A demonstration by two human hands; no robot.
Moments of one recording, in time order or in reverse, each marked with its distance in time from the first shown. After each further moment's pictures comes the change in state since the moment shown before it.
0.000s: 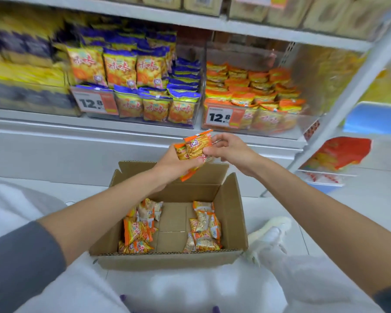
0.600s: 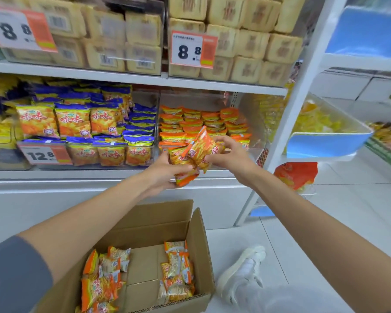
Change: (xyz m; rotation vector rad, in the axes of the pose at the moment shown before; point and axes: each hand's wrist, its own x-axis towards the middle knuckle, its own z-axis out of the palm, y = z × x) left_hand 0.029 0.100 0.057 -0.161 -0.262 0.058; right_hand -0.011 -0.016 -0.112 0.110 0.316 -0.216
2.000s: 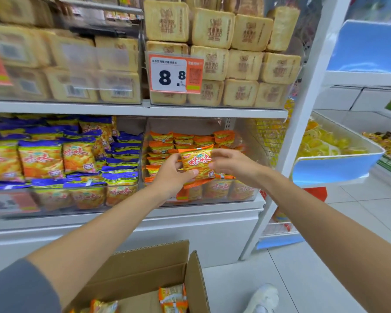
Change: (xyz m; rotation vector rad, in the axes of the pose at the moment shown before) left_hand 0.087 0.040 0.026 0.248 0.147 0.295; right_hand 0.089 -0.009 -0.051 -0.120 -0.229 0.053
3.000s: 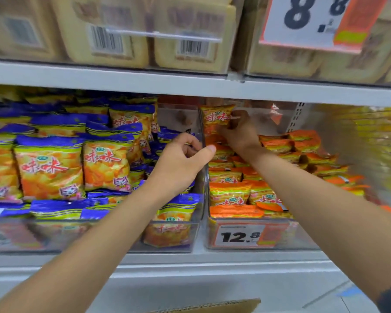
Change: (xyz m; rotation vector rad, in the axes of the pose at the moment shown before) left_hand 0.085 -0.051 -0.120 0.079 0.183 0.220; right_hand 0.239 -0.011 0.101 -0.281 0.567 -0.253
